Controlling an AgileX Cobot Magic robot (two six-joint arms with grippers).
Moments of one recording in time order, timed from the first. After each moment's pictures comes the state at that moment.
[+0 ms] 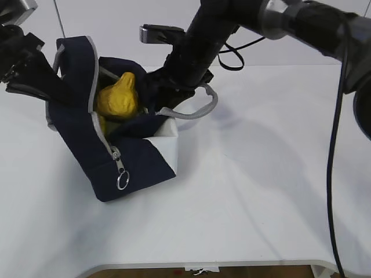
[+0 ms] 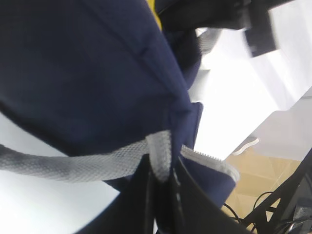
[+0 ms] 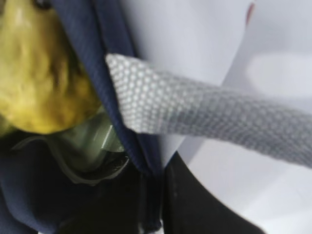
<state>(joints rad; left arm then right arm) -0.03 1.72 -1.37 -0.76 1.21 0.58 0.43 2.39 -2.30 0.40 1.26 -0.29</state>
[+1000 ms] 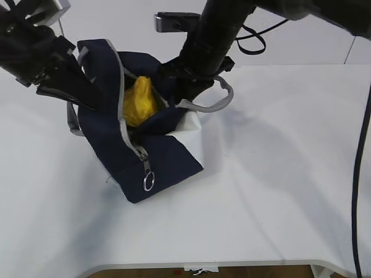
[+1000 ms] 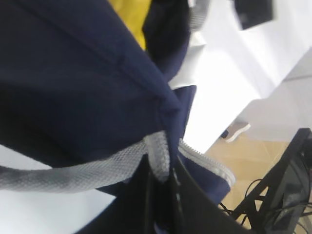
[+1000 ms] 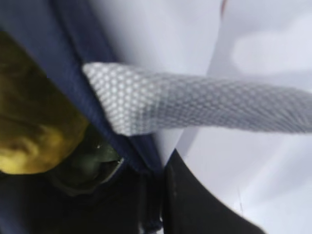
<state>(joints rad) -0.16 1.72 -1.37 -0.78 1.19 0.57 0.43 2.29 -2.22 0.27 1.28 -0.18</state>
